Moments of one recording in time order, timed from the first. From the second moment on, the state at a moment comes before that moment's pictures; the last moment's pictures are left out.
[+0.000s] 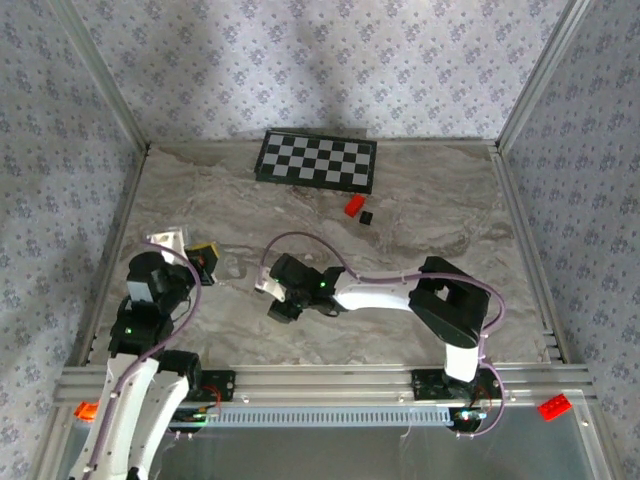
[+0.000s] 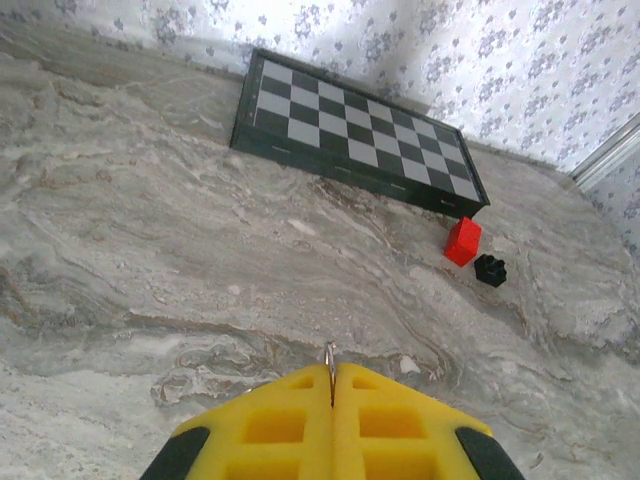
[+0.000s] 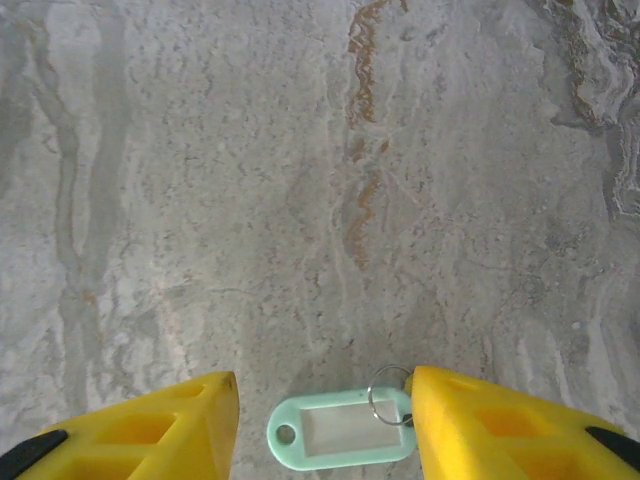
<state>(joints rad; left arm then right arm) -0.15 0.47 0.56 -0.42 0.21 -0.38 1.13 1.84 1.13 -0.19 -0.05 -0.08</state>
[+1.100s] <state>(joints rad) -0.14 0.44 0.56 -0.42 0.20 -0.38 1.13 1.95 1.22 -0.31 0.06 -0.07</state>
